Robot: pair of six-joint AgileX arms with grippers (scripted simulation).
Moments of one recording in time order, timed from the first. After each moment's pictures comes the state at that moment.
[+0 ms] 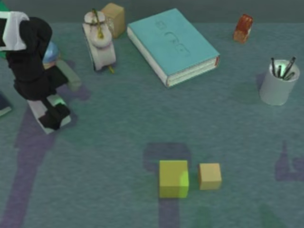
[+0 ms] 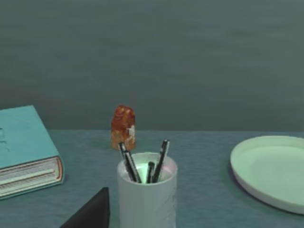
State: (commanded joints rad) left arm -0.10 2.30 1.62 -0.89 0.00 0.83; right arm 0.01 0.00 0.00 0.00 0.00 0.00
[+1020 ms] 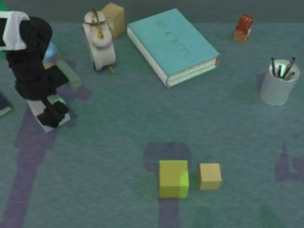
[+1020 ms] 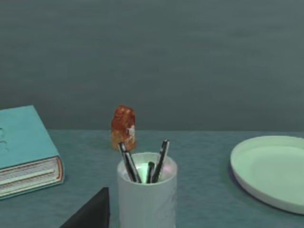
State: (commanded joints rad) left arm -0.10 2.29 1.62 -0.90 0.01 0.82; right arm 0.01 0.00 0.00 0.00 0.00 0.00
